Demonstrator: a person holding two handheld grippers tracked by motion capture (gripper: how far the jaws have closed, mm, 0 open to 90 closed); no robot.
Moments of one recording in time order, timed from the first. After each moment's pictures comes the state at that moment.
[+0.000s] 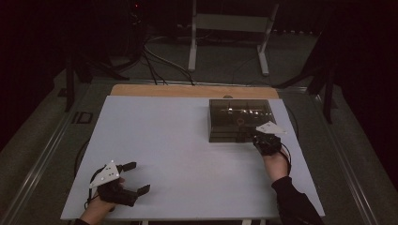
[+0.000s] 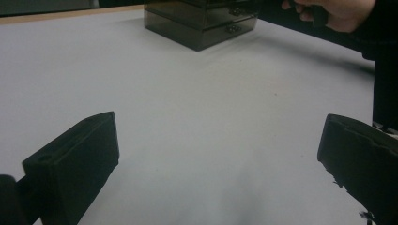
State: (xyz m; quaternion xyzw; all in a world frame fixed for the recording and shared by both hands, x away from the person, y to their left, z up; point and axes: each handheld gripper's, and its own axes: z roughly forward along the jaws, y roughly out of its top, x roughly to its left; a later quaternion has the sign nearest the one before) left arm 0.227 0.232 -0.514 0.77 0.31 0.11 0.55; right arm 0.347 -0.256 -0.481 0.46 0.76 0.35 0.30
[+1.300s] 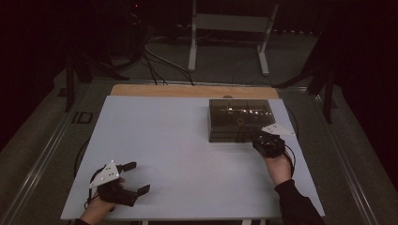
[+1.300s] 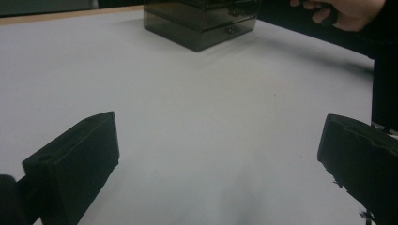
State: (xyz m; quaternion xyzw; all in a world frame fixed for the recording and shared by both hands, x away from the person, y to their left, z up) left arm 0.227 0.231 -0.514 0.77 0.31 0.11 0.55; right arm 0.334 -0.262 -0.471 0.48 0.74 0.39 0.27
